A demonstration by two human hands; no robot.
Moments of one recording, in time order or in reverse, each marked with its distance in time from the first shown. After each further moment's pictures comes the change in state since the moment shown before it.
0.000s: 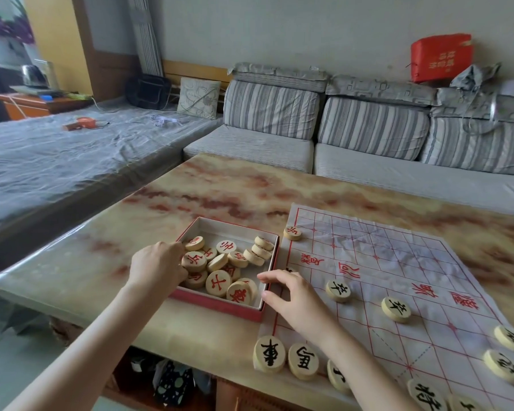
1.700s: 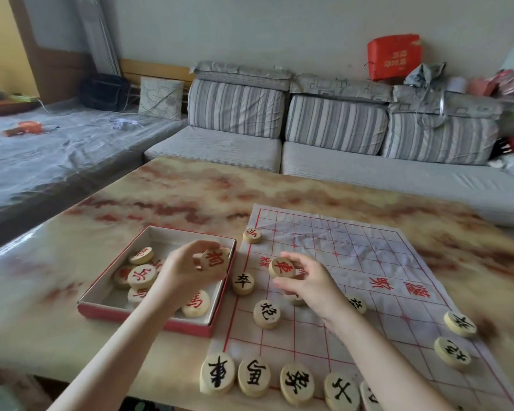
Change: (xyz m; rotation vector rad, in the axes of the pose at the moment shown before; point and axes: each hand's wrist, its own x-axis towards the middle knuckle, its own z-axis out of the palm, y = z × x) left_hand -0.005 0.101 0.001 -1.039 -0.110 0.143; right_hand 0.006 0.057 -0.070 0.453 0.180 0.320
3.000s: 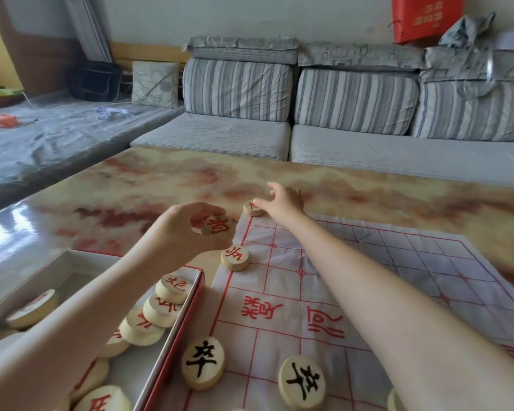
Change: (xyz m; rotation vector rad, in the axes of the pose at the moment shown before) left_hand 0.157 0.011 0.057 0.196 -0.012 0.073; right_hand 0.309 0.016 -0.002 -0.662 0.170 -0.135
